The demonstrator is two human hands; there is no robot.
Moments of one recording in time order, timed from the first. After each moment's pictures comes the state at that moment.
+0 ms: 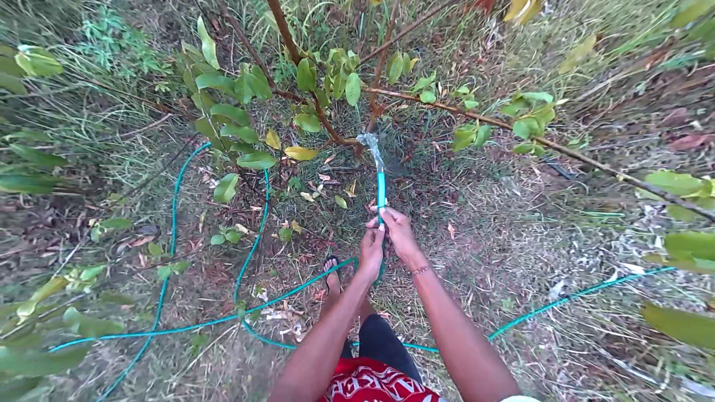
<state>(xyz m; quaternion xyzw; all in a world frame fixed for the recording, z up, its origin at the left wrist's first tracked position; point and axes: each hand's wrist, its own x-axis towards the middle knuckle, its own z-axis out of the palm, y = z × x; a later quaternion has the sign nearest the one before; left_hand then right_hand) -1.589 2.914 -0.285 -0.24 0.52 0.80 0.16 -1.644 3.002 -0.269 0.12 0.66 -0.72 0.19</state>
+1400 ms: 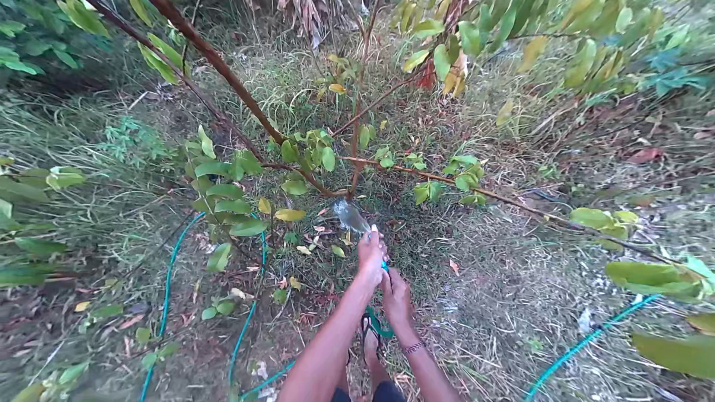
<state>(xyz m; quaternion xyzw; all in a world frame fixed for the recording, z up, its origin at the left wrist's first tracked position) -1.710 2.938 -0.202 -0.28 0.49 0.80 0.18 -1.605 2.996 -0.254 0.18 0.86 -0.48 0.00</state>
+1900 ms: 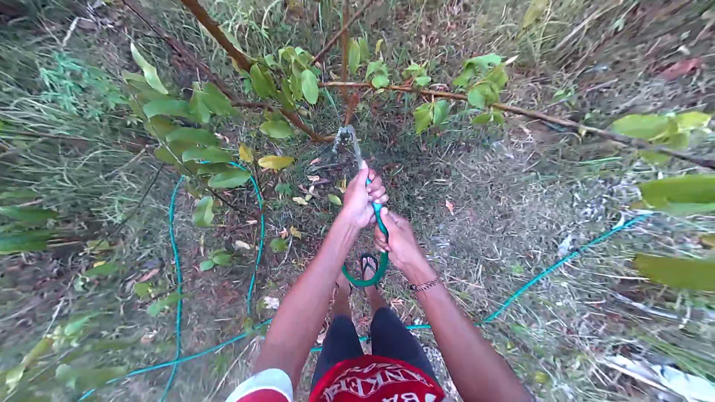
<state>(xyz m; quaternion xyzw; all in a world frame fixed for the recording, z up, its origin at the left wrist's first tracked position) -1.709 2.916 -0.216 -0.16 0.32 0.89 0.28 -1.606 3.013 -0.215 0.20 0.51 -0.82 0.16</state>
